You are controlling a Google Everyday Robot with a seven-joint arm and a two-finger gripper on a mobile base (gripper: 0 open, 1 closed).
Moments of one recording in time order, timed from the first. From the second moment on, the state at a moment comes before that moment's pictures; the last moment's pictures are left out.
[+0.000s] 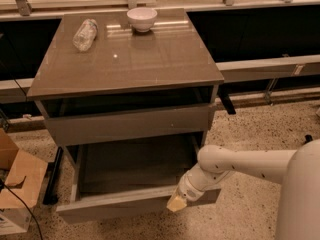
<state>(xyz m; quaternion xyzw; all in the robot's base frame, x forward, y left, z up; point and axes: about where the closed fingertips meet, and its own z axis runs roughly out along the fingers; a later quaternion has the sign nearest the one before) 0.456 -0.058 0.430 -0.54 0.79 0.28 0.09</state>
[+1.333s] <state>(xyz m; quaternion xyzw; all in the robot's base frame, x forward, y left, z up) 0.496 -0.046 0.432 -0.50 0.81 0.29 0.13</state>
